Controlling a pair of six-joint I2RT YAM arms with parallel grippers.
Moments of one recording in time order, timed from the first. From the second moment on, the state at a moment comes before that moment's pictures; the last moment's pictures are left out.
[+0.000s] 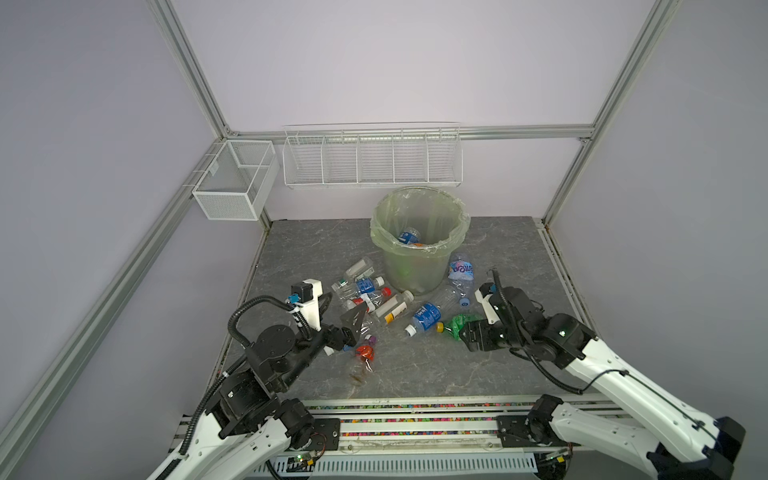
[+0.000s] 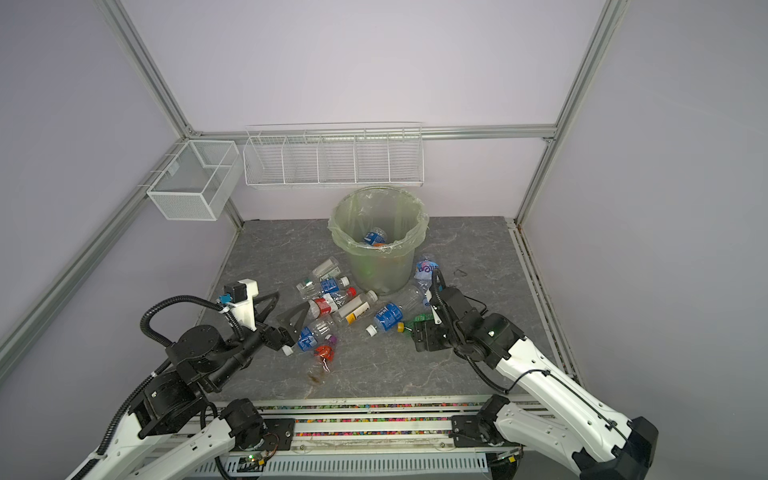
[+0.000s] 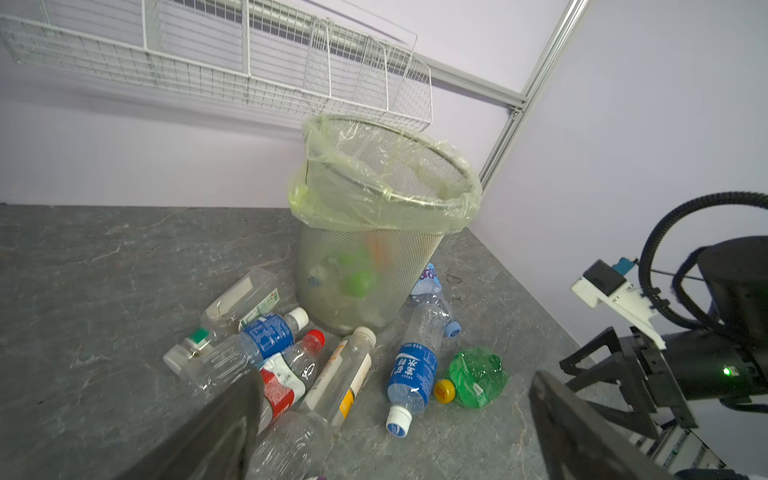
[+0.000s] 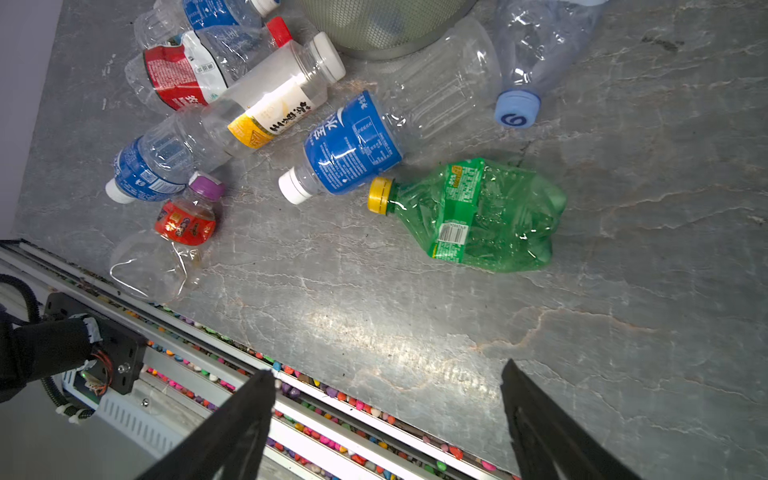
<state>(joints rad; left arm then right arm) -0.82 0.45 0.74 -0.43 -0.22 -0.39 0.74 1.00 0.96 -0.94 0.01 0.53</state>
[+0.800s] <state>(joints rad) -0.82 0.26 0.63 -0.59 -0.22 -0.52 0.75 1.47 1.23 -0.87 0.03 0.83</state>
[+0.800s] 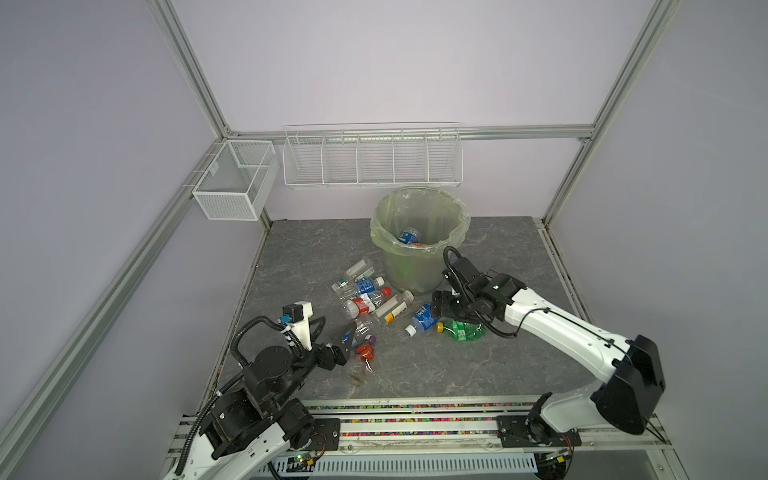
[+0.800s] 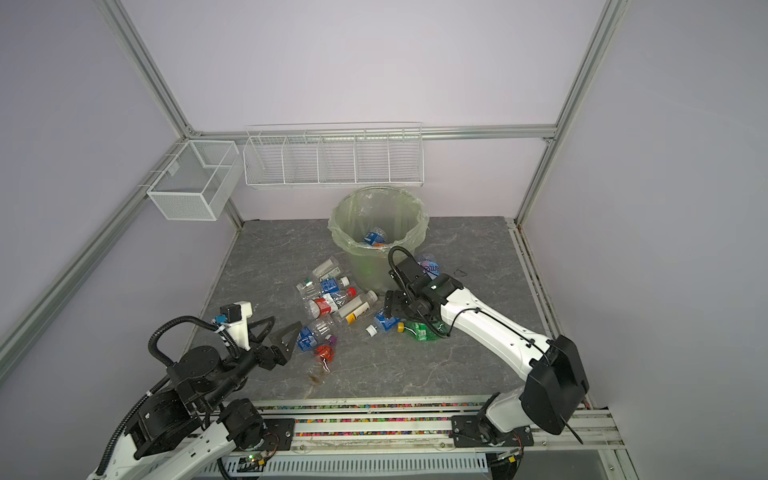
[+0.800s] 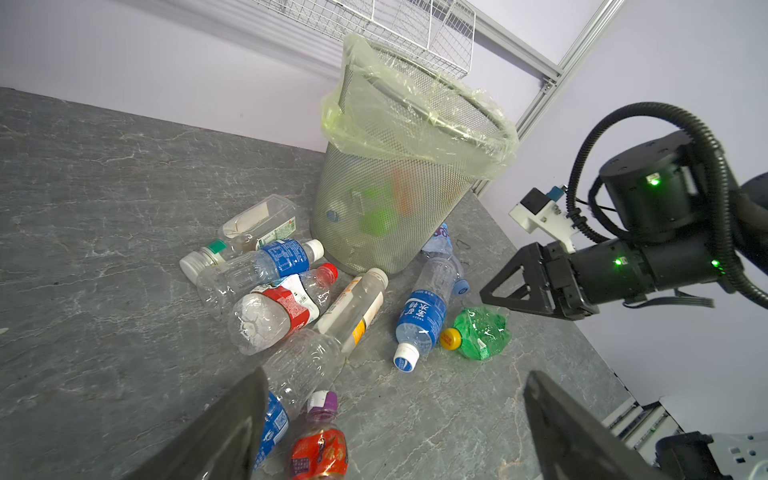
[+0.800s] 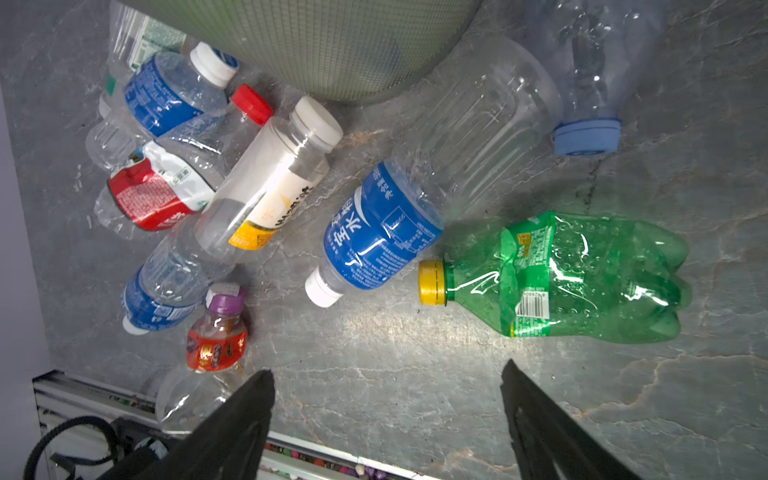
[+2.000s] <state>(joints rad) -0.82 0.21 0.62 -0.60 -0.22 -0.53 0.60 1.76 1.19 -0.56 -0.01 1.24</state>
